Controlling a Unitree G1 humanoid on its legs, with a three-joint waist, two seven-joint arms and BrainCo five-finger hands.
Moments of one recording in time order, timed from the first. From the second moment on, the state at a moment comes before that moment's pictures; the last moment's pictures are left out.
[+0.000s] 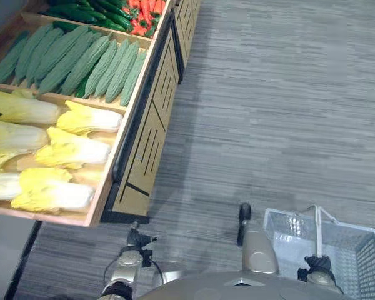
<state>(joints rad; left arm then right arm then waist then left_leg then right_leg) 0.10 0.09 0.12 0.97 0.06 -0.07 0.18 0.11 -0.15 -0.38 0.95 -0.18 0.05 -0.32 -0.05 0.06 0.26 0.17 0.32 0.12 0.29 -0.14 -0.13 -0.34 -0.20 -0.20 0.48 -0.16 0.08</state>
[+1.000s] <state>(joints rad) 0.07 0.09 0.15 0.89 0.10 -0.03 0.16 0.08 -0.16 -0.43 0.98 -0.12 0.01 -0.29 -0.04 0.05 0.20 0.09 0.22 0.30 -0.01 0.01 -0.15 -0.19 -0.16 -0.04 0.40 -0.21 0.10</state>
